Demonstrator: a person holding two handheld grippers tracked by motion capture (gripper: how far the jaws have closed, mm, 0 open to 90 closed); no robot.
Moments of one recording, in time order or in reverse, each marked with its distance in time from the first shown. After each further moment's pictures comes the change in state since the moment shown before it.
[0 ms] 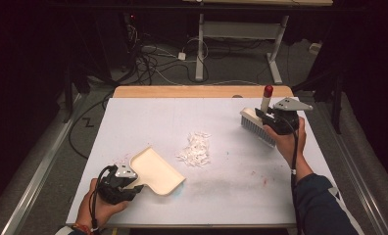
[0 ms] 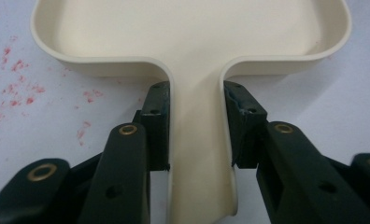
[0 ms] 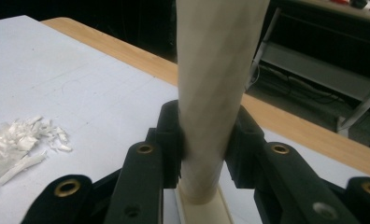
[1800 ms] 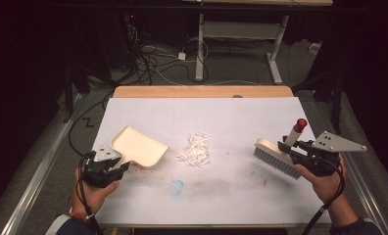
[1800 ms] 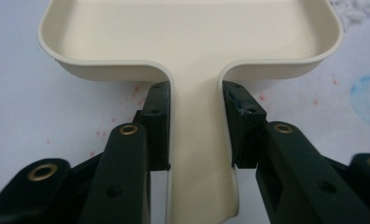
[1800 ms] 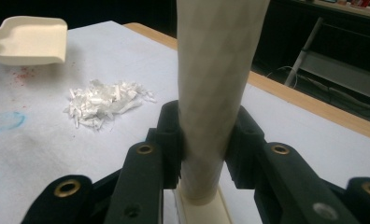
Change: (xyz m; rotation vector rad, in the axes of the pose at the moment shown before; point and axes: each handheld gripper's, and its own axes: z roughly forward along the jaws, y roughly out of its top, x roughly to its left) left arm 0.038 -0.002 -0.023 -0.191 0.151 -0.174; right arm 0.016 -0.037 -0.130 -0.048 0.171 -0.027
